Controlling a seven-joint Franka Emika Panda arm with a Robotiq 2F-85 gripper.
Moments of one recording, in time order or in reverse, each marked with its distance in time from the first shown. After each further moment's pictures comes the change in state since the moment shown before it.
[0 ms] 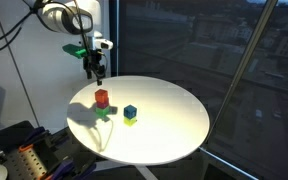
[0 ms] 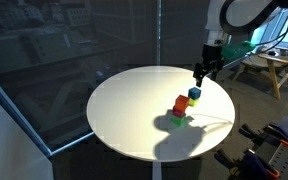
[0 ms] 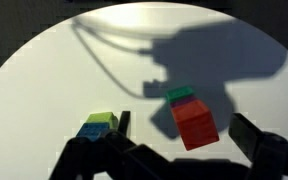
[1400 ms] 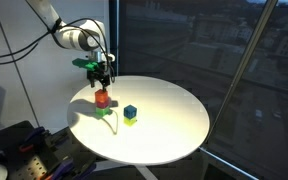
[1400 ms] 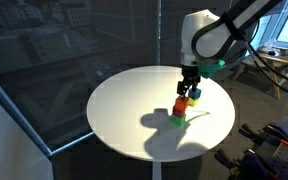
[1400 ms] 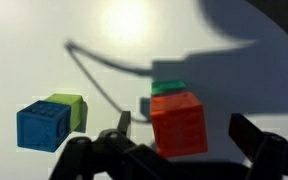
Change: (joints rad) arm 0.072 0.308 0.003 0.168 -0.092 0.097 -0.043
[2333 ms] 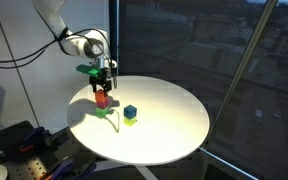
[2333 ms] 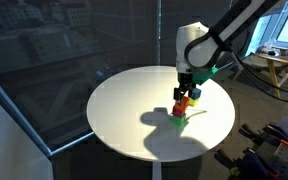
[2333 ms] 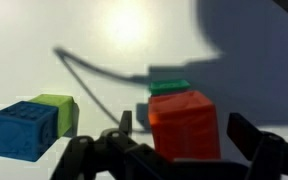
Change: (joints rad) arm 0.018 0.117 -0.018 0.064 -0.006 0.027 0.002
